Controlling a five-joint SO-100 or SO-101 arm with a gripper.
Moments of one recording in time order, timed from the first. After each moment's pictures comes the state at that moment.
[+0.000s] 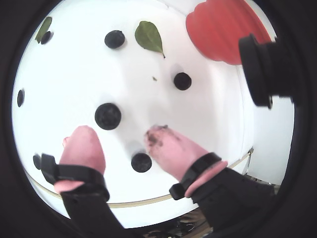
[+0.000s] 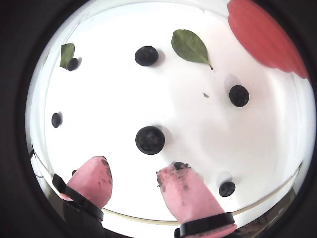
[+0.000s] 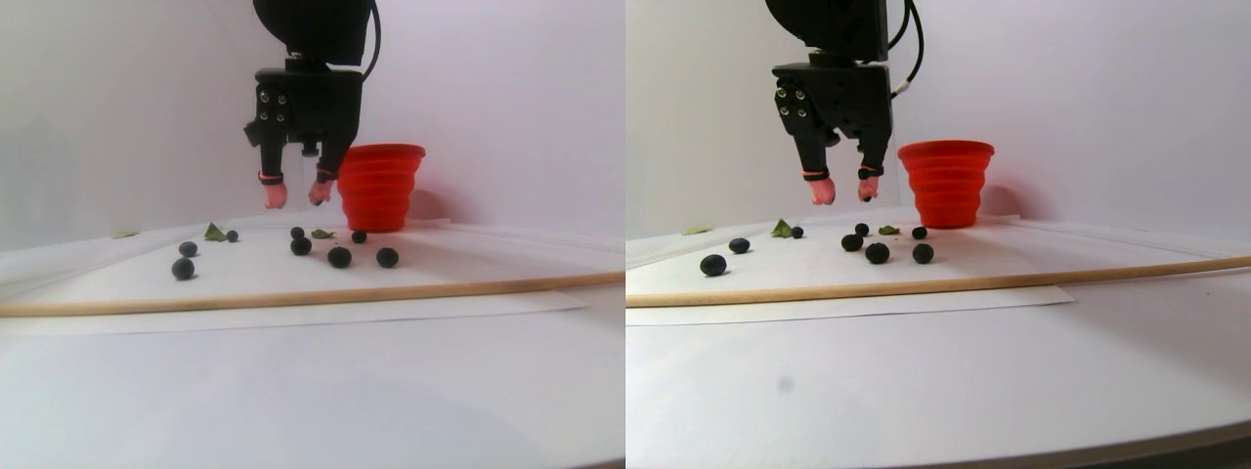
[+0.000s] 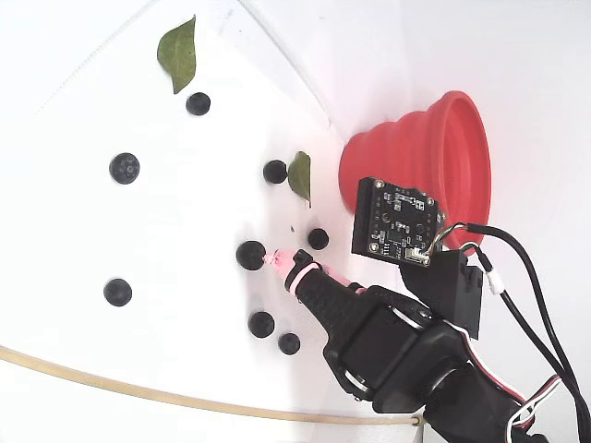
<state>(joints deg) 3.5 99.2 128.6 7.6 -99.3</state>
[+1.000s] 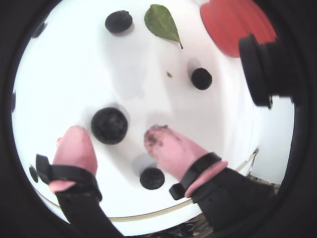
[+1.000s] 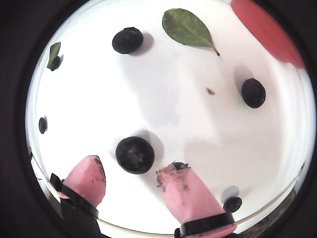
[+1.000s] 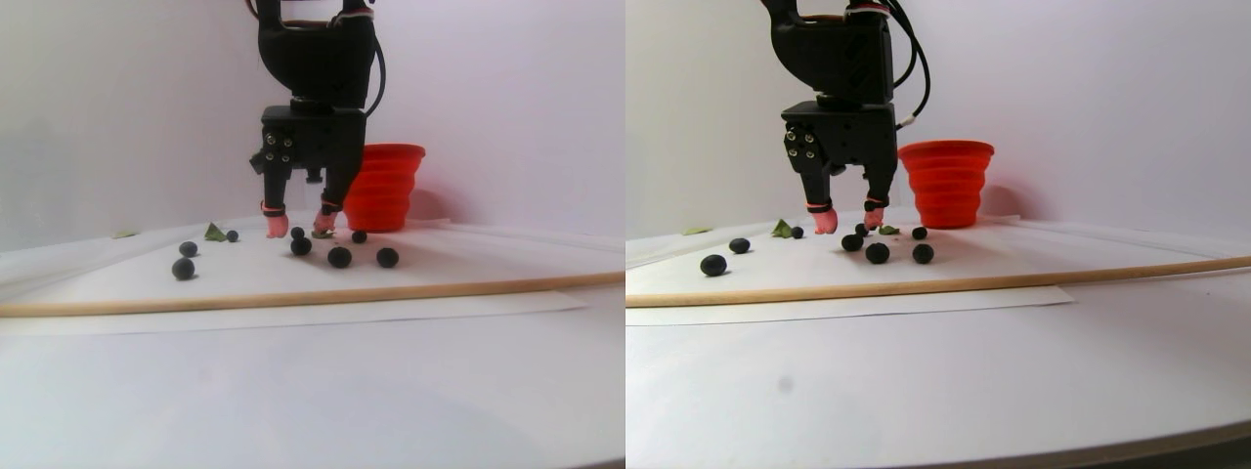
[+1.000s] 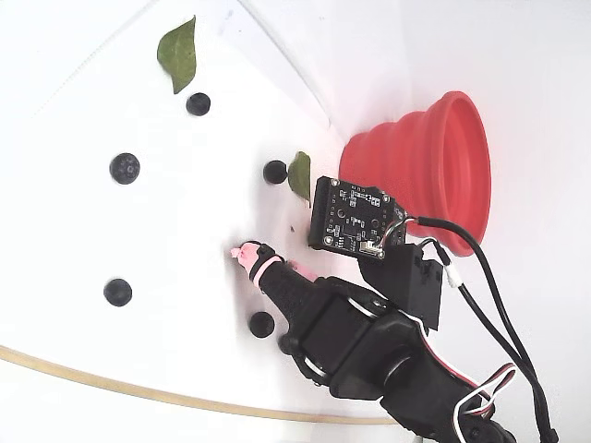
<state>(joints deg) 3.6 89.3 127.2 -0.6 -99.6</state>
